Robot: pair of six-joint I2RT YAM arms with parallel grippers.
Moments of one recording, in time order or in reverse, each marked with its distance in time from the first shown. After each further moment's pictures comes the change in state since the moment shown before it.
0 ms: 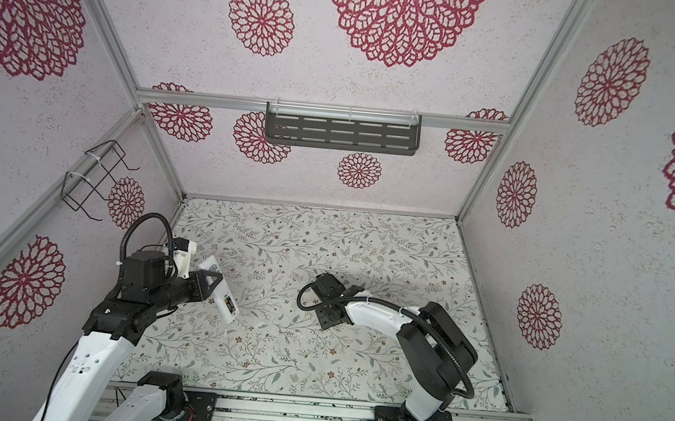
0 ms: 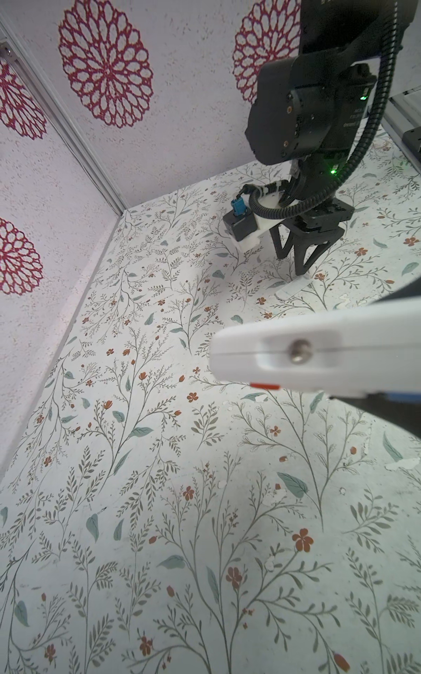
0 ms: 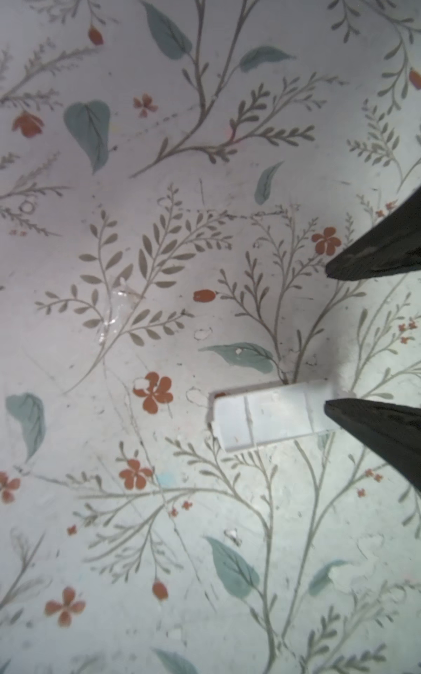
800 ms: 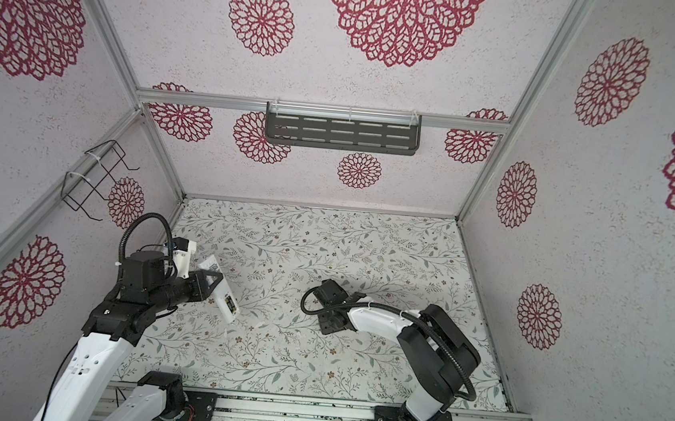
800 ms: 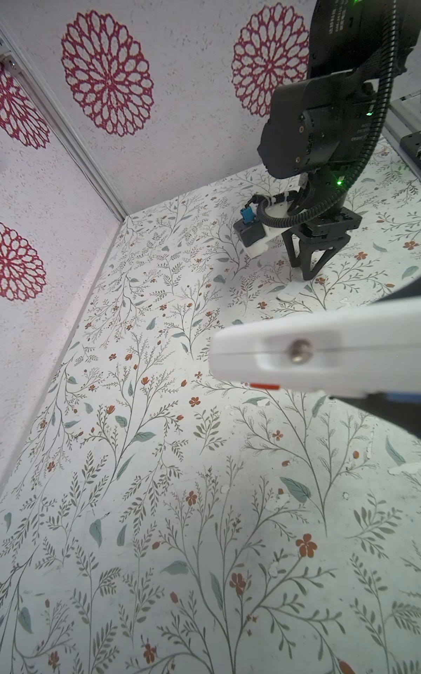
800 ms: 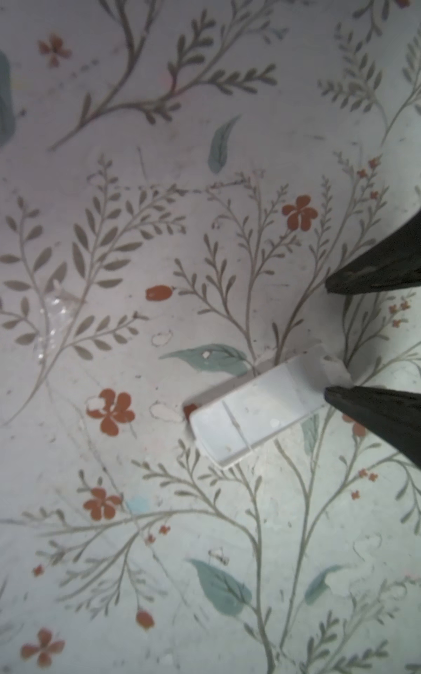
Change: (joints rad) left arm 0.000 -0.007 0.000 0.005 0.012 -0.004; right arm -0.017 -0.009 -0.077 0.042 -0.002 0.113
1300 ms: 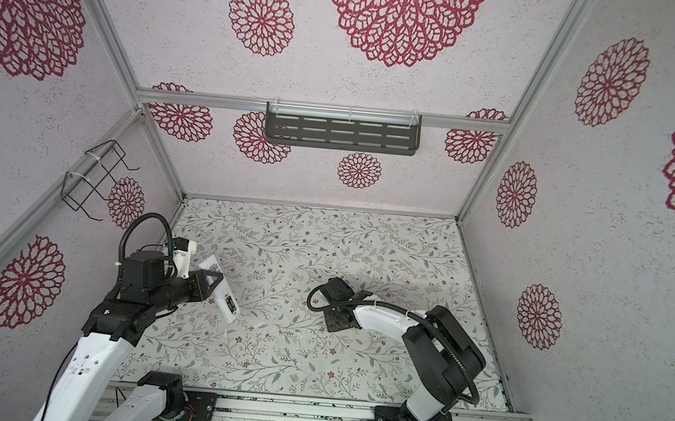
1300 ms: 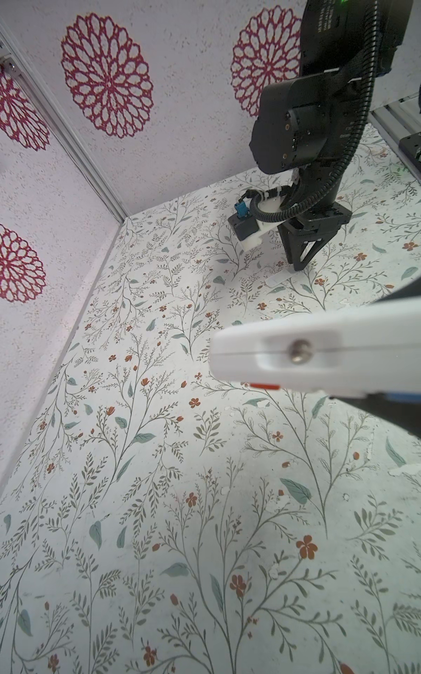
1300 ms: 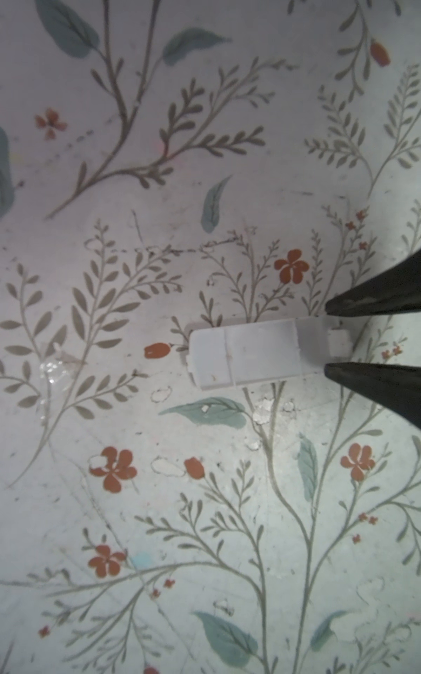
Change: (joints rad) left arm 0.000 0.000 0.000 0.001 0.003 0.000; right arm -0.039 -0.021 -0.011 -0.016 -0.005 -0.032
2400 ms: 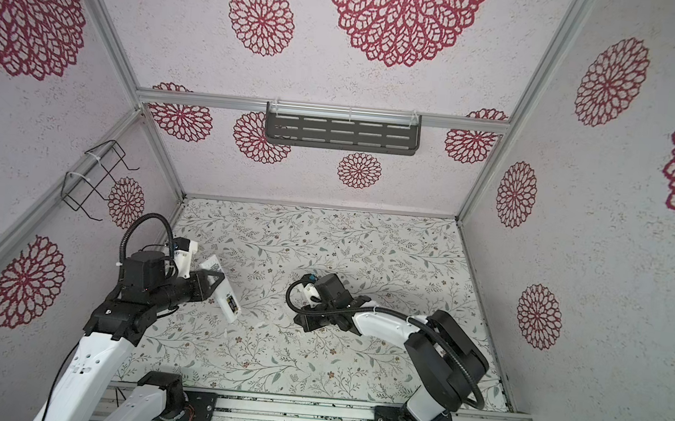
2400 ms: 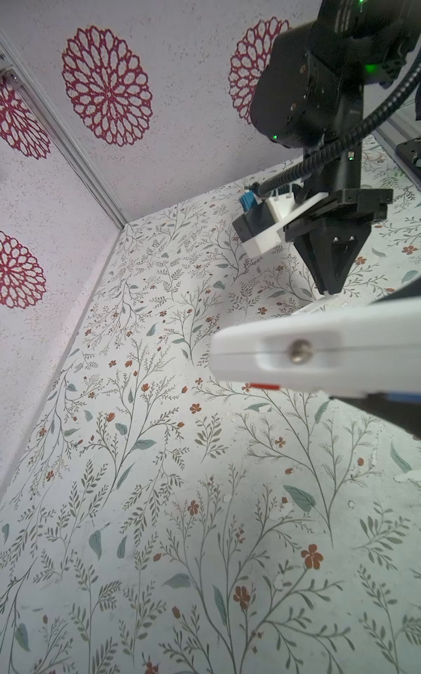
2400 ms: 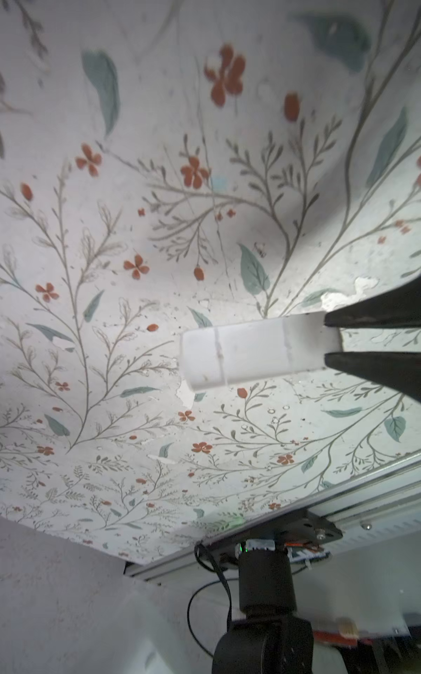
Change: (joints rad) left arm 0.000 0.002 -0.012 0.023 0.019 -0.004; right arm 0.053 -0.002 -0.068 0.439 -0.574 0.067
